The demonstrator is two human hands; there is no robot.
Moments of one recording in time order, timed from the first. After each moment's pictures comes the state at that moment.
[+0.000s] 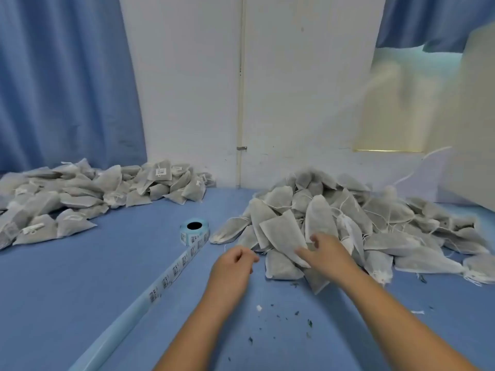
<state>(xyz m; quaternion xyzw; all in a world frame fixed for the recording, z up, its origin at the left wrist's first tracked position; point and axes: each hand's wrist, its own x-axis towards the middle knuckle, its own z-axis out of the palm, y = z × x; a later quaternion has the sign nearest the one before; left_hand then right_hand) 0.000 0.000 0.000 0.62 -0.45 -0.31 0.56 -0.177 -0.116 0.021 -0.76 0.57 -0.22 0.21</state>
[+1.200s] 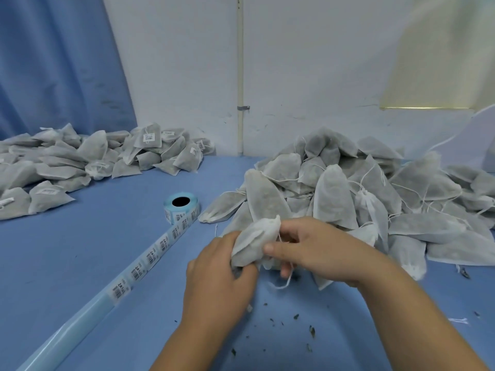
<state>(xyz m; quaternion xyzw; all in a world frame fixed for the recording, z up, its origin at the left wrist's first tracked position) -0.023 -0.004 -0.013 0.71 -0.52 -0.04 0.48 -0.162 -0.096 0.060 -0.85 0.29 -0.13 0.42</state>
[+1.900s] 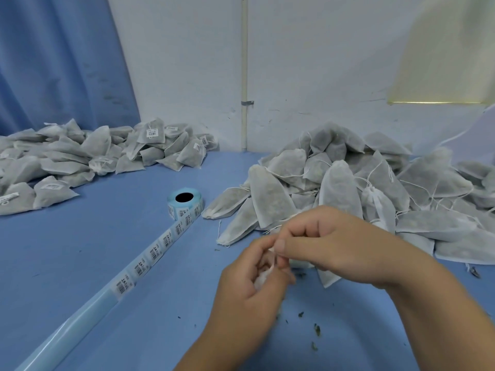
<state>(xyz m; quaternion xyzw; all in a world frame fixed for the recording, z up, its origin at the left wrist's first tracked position) -0.050 0.007 -0.007 0.51 -0.51 -0.30 0.62 -0.173 -0.079 0.086 -0.85 0.23 -0.12 0.46</state>
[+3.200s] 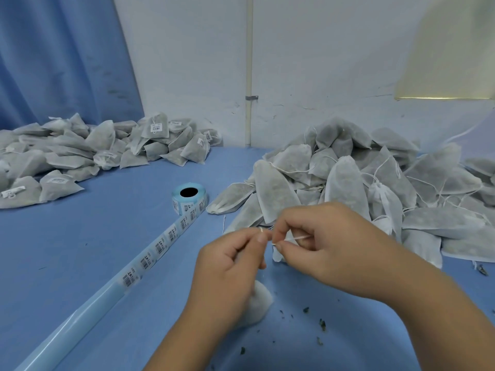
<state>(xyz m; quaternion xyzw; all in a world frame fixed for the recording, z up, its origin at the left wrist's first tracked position) -0.023 0.007 0.004 0.57 -0.50 -0.18 0.63 -0.166 -0.066 0.081 -0.93 0.22 -0.20 0.19</state>
